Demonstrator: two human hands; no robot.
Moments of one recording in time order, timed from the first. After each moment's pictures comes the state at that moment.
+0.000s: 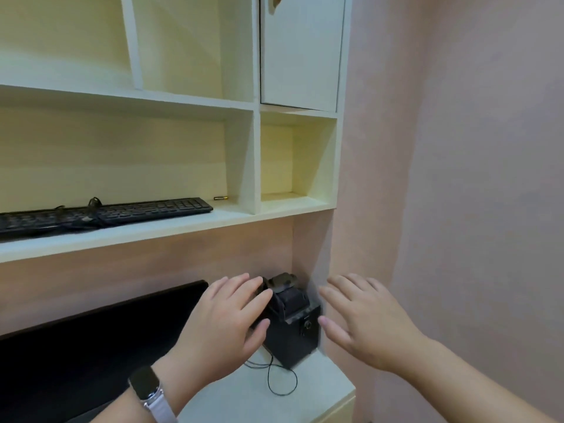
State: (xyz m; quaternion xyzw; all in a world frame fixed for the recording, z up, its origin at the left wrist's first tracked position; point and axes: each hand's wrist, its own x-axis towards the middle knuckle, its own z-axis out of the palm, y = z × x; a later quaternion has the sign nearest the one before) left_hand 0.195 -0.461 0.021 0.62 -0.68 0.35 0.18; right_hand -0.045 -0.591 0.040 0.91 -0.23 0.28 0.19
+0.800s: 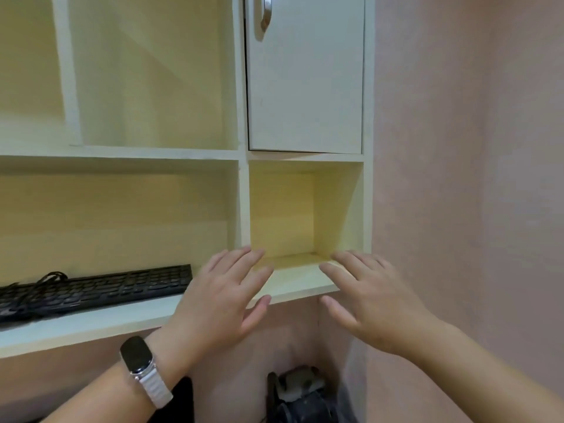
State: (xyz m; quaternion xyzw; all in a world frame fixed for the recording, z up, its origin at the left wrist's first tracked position) left_hand 0.264 -0.649 0.142 0.60 -0.61 0.50 0.15; right_hand 0.049 -0.812 0.143 0.87 -0.15 0.40 0.24
